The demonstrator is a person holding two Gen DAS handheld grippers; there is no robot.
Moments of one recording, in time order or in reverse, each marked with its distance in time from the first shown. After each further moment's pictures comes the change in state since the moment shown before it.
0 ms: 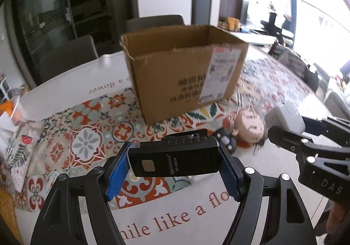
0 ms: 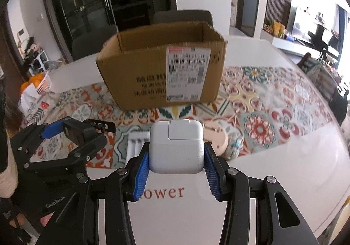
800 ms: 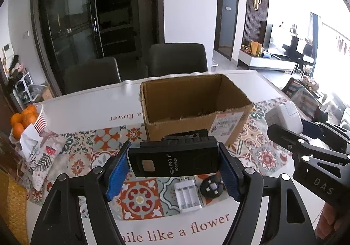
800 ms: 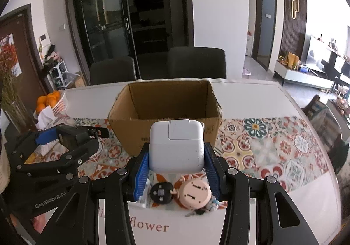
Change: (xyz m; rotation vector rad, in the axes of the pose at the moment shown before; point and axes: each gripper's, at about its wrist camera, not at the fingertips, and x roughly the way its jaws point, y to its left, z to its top) left arm -0.052 -0.019 0.076 -0.117 -0.104 0.128; right arm -0.043 -0.028 0.079 -0.102 -0.167 0.100
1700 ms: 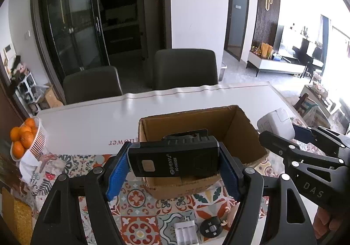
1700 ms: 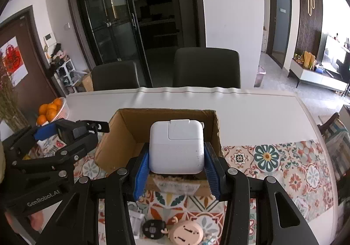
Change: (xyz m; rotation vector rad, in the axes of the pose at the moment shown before) left arm 0.062 0.000 0.097 -0.035 0.042 0.046; right arm 0.075 -0.031 0.094 -0.021 0.065 0.089
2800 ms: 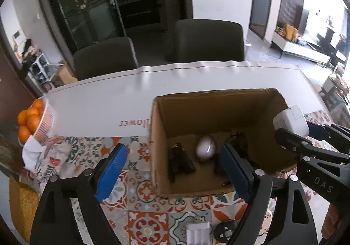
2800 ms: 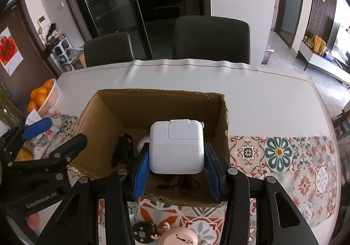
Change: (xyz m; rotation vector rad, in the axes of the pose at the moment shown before) left arm 0.062 0.011 0.000 -0.048 0.172 0.151; right arm 0.079 -0.013 0.012 -0.006 0.208 0.023
